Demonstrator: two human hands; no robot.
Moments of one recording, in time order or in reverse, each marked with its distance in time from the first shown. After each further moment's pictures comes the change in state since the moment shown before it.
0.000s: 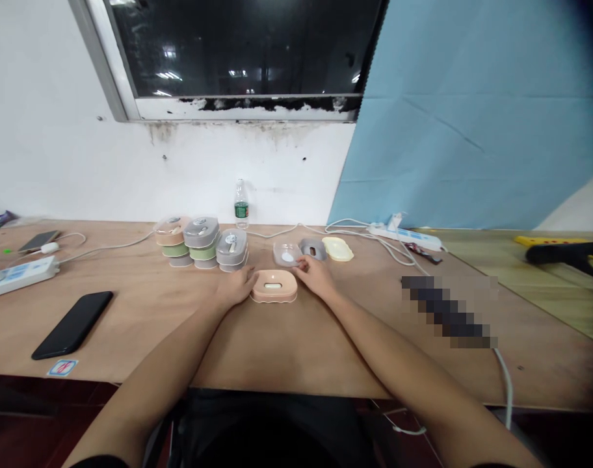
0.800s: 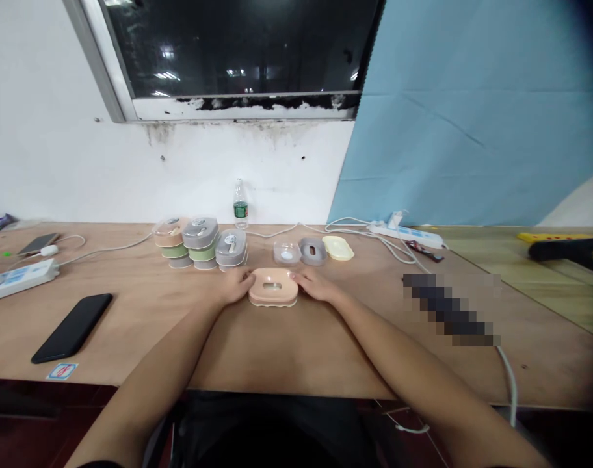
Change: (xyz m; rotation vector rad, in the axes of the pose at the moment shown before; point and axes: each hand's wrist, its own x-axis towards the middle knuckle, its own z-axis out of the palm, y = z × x) left_hand -0.009 0.015 -0.028 -0.149 -0.045 0.196; right_hand -0.012 -0.011 -0.013 0.158 -0.404 -0.137
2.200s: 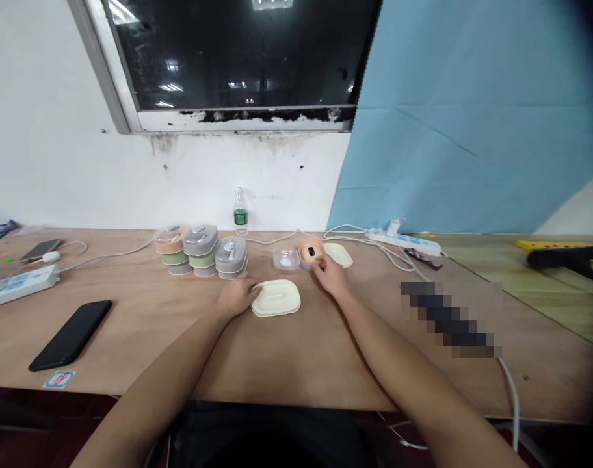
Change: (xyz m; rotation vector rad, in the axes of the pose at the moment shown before) left_hand -0.002 0.009 0.013 0.176 0.068 0.082; right_hand 0.014 0.066 -0.026 -0.292 0.546 0.355
